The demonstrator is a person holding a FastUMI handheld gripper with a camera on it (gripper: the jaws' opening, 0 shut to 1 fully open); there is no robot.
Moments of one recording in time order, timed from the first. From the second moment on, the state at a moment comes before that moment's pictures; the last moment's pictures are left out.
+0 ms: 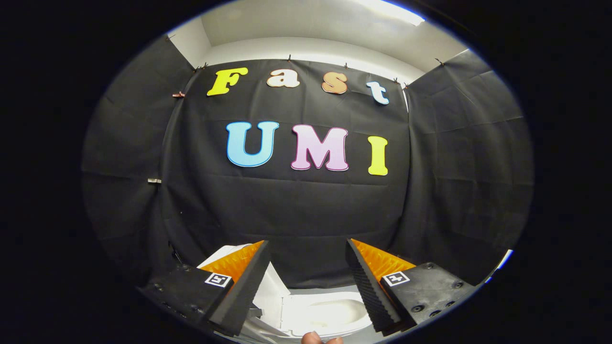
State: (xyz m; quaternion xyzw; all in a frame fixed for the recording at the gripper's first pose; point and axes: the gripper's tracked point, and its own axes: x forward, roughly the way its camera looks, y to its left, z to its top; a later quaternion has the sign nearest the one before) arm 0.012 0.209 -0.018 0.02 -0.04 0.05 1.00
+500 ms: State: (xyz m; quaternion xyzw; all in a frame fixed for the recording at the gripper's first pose) arm 0.013 0.205 -0.011 0.02 -0.05 0.04 1.00
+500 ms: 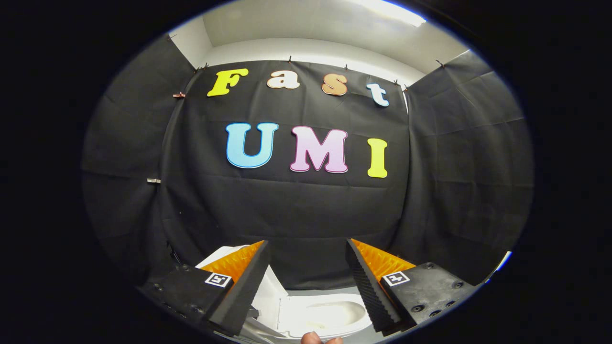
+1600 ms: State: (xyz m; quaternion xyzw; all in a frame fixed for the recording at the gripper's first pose) arm 0.014 0.212 -0.007 0.00 -0.05 0.05 1.00
